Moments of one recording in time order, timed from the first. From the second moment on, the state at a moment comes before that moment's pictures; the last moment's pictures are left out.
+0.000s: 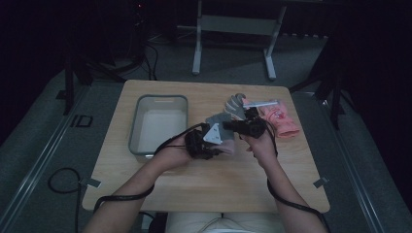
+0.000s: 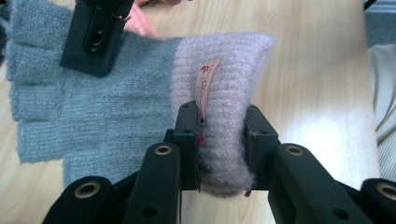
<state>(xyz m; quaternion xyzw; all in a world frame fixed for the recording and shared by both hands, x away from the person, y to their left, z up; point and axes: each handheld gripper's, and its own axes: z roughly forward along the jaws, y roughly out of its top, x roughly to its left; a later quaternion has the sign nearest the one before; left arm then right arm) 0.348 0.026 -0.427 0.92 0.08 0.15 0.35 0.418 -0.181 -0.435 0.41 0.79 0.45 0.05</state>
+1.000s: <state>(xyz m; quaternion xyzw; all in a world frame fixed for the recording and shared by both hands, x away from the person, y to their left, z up) 0.371 0.156 -0.416 0.92 0.14 0.19 0.30 0.465 -0.036 -0.420 0.36 0.80 0.47 0.03</state>
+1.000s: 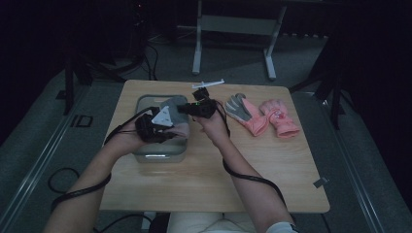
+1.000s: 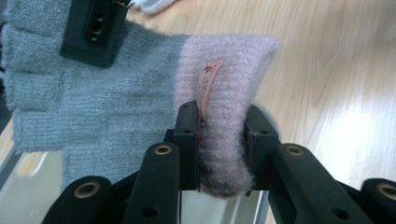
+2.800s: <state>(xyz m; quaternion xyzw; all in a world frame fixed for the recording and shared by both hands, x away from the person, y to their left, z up) 0.428 0.170 -0.499 0.97 0.14 0.08 0.16 0.491 0.015 -0.479 0.37 0.86 0.34 0.04</state>
